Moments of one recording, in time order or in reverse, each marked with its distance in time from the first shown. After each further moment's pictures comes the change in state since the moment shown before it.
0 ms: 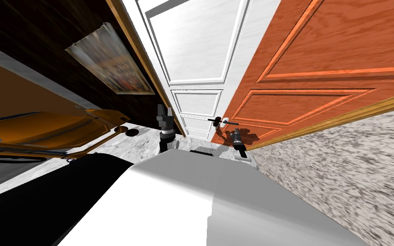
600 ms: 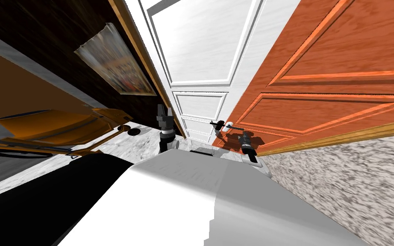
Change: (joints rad) arm 0.009 -0.093 -0.096 0.106 -0.053 -0.039 -0.023
